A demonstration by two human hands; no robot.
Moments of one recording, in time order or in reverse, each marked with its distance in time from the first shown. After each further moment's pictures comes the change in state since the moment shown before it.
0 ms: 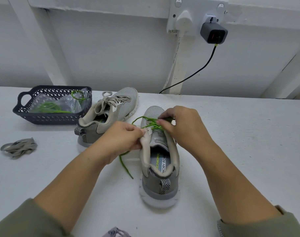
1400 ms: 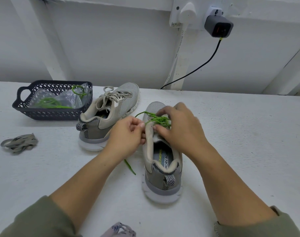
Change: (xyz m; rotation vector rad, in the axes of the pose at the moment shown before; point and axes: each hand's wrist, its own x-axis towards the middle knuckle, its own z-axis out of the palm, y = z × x) left_hand 0.006 -0.019 0.011 0.047 0.213 0.215; right_hand -0.009 -0.010 0.015 -0.173 -0.058 0.094
